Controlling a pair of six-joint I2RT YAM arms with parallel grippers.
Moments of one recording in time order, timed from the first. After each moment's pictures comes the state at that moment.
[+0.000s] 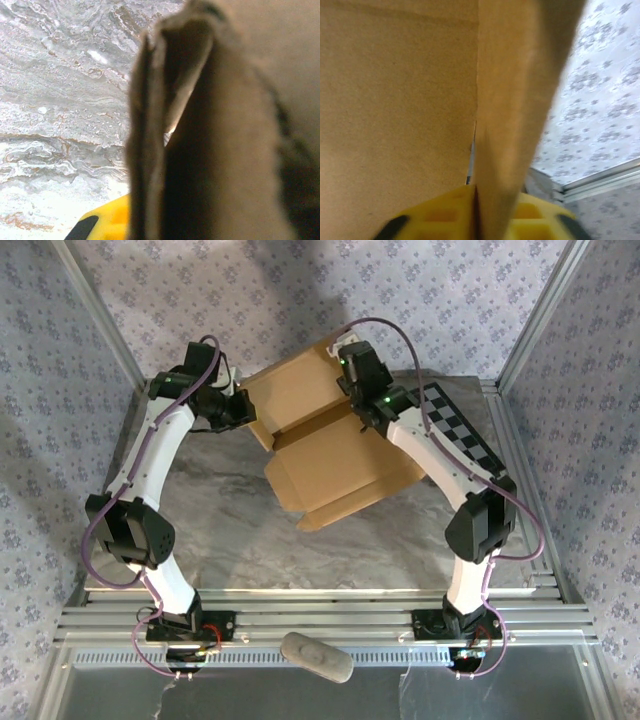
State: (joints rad) left arm -0.24 1.72 1.86 -1.13 0.32 -0.44; right arm 0.57 1.83 1.87 -0.49 0.58 -0.32
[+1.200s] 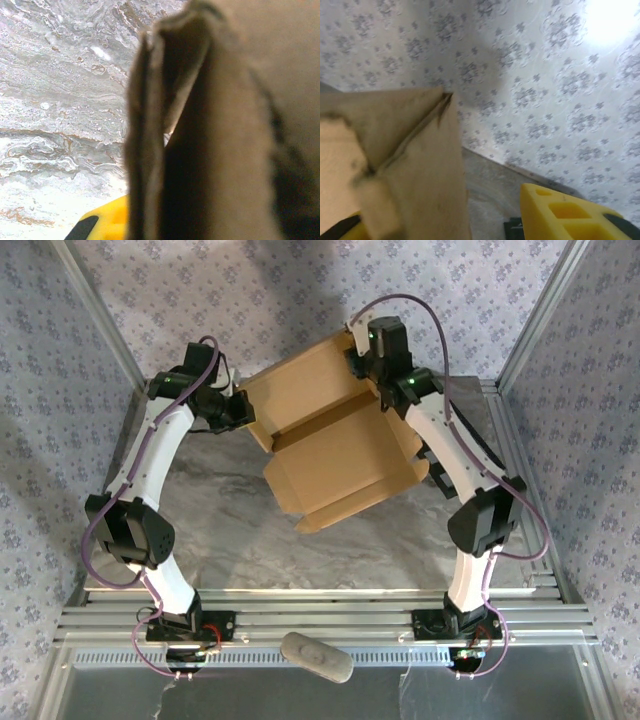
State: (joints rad) left arm -0.24 1.72 1.86 -1.14 0.32 -0.45; right arm 0.47 1.88 2.03 -0.49 0.25 -0.23
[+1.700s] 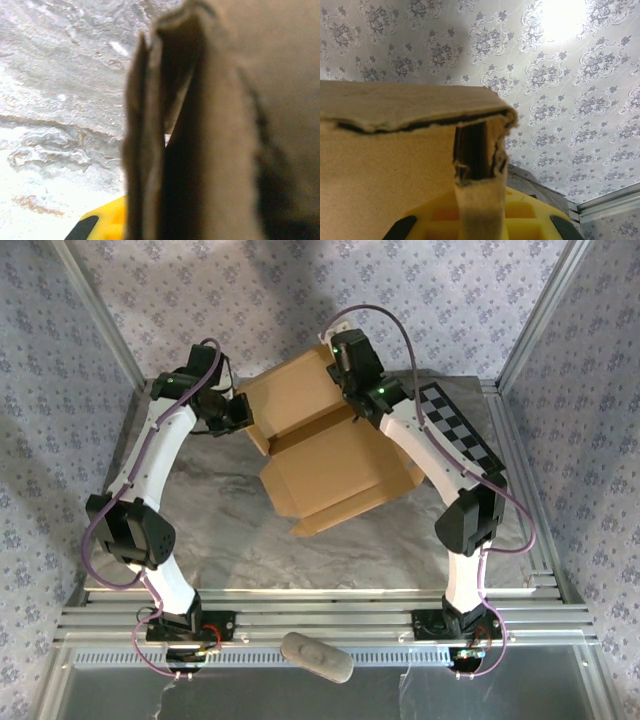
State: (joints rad) left arm -0.25 1.72 1.86 -1.18 0.22 -0.49; right arm 0.61 1.92 2.04 -0.51 0.61 -0.29
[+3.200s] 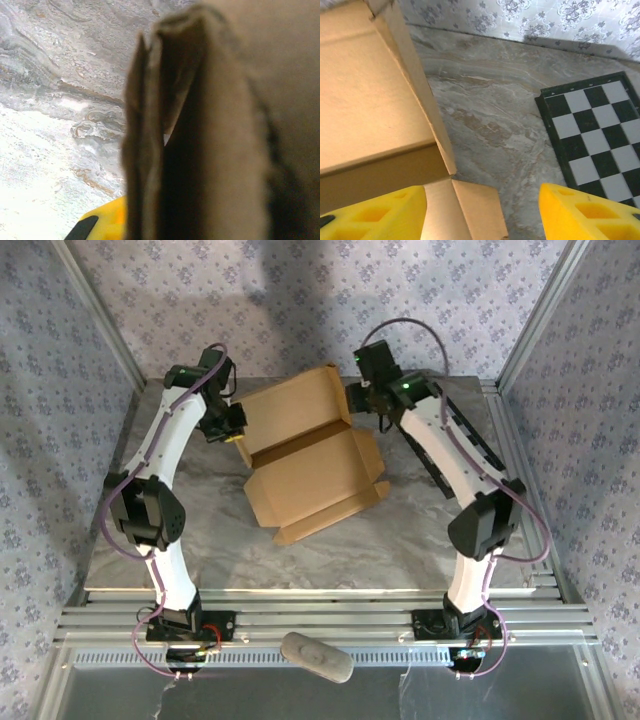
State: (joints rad) left arm -0.23 1.88 1.95 -1.34 0.07 -0.52; right arm 0.49 1.81 1.97 -0.94 0.24 0.22
